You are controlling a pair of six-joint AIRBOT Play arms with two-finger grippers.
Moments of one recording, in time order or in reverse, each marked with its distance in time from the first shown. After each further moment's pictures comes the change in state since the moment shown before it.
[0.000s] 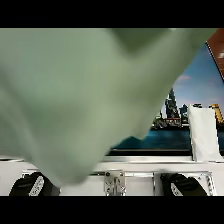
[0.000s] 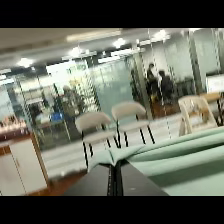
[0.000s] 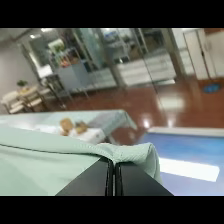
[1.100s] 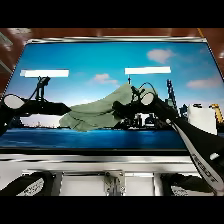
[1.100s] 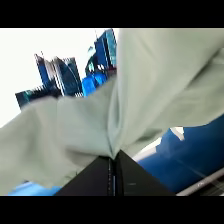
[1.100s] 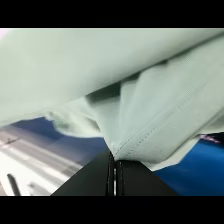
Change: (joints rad) left arm -0.207 -0.521 -0.880 -0.108 -0.043 0.011; right arm 0.217 -0.703 -0.689 0.295 -0.138 -0.027
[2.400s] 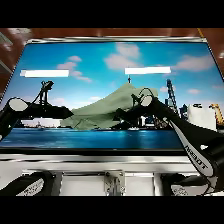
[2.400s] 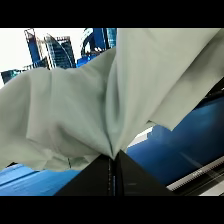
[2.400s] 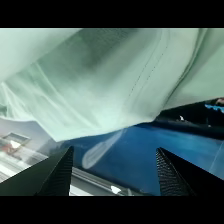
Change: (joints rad) left arm -0.021 -0.018 -0.078 -0.032 0.005 -0.010; right arm -0.012 -0.145 -0.018 -0.052 0.099 0.036
